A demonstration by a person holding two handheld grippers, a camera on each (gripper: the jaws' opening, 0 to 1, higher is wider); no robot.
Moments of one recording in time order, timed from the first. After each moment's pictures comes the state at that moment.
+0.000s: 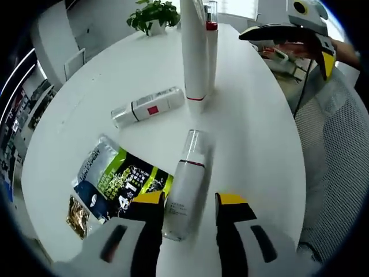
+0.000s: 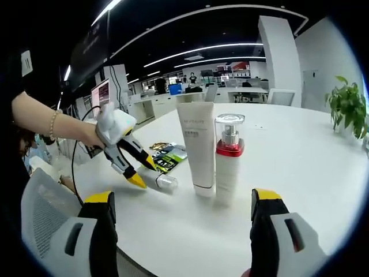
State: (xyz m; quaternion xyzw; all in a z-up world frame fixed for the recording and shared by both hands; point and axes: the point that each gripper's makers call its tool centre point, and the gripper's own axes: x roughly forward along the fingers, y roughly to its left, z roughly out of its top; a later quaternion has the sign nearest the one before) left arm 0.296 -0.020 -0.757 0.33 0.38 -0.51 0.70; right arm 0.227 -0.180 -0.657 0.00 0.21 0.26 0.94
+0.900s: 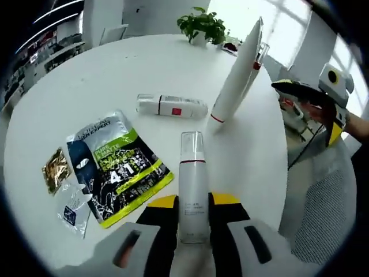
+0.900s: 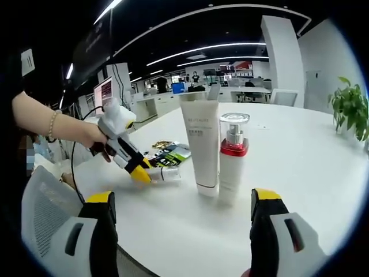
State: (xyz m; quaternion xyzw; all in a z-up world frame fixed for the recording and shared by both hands) left arm 0.288 -0.018 -0.743 0.08 0.44 -0.45 0.77; right arm 0.224 -0.174 -0.658 0.00 0.22 0.28 0.94
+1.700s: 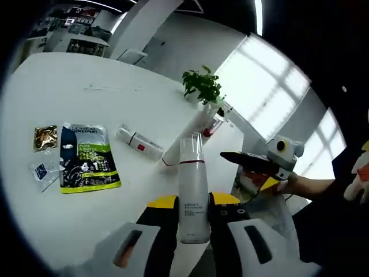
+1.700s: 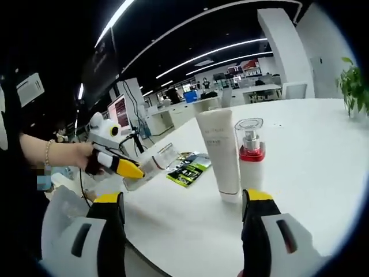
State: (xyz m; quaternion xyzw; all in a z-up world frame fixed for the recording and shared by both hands) left arm 0.233 -0.040 -0.648 -0.17 0.35 -0.48 0.79; right arm 0.216 -0.149 -0.632 0.12 0.18 0.34 0.91
